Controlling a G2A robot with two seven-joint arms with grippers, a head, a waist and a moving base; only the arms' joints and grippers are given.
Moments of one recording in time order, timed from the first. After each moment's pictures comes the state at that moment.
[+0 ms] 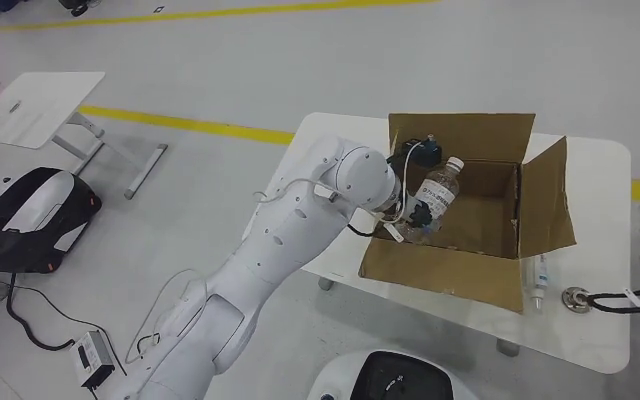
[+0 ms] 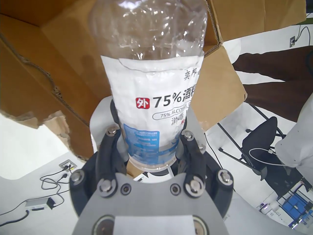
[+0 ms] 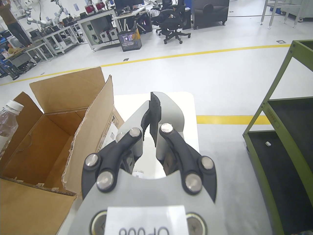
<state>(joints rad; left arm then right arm) 0.51 -1.36 -1.02 -1.49 0.63 0.17 -1.48 -1.31 -1.14 1.69 -1.96 -1.05 0.01 0.33</state>
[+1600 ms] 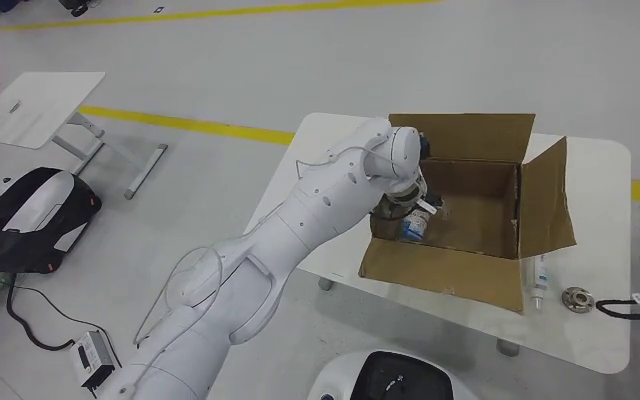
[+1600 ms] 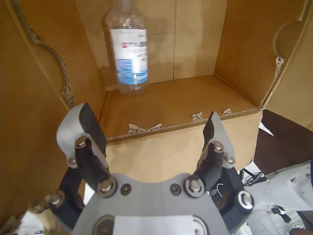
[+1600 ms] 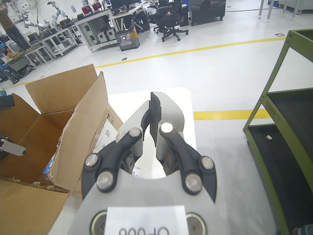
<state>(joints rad) 0.24 -1.47 -0.76 -0.98 0.52 0.45 -1.34 -1.34 -1.14 1.73 -1.94 -1.01 -0.02 0.32</state>
